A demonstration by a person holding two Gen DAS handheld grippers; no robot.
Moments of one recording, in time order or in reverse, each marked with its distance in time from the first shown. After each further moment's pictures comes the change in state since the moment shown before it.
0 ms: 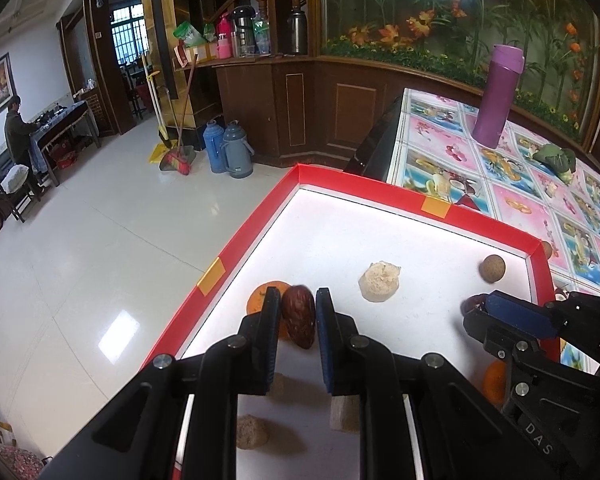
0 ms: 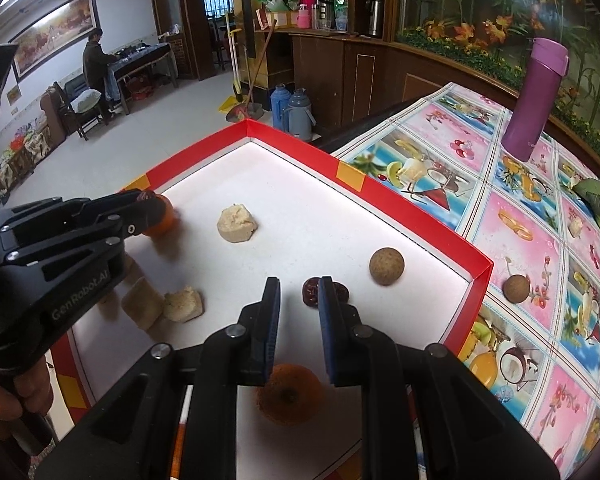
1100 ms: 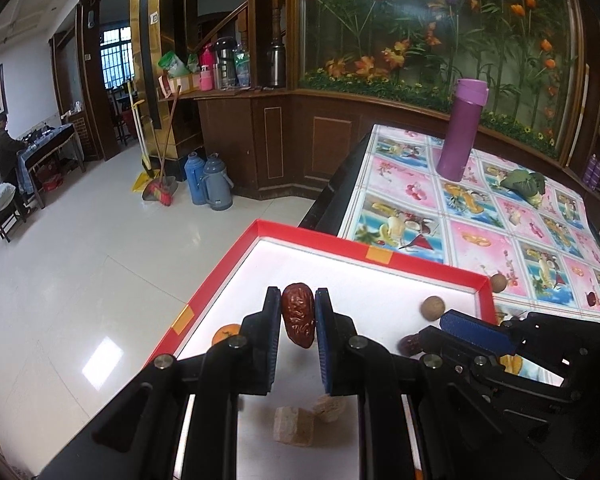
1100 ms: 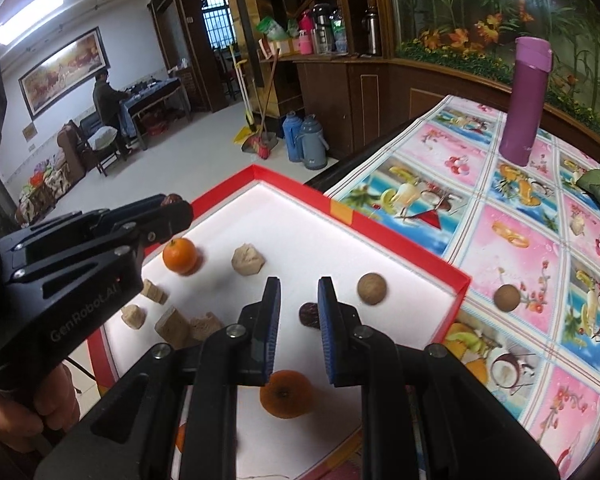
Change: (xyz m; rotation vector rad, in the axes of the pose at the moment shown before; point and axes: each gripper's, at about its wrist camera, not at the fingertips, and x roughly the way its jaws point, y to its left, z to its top) left arm -0.028 -0.028 0.019 0.014 -0.111 -0.065; right arm -0.027 -0.021 0.006 0.075 -0.095 0.101
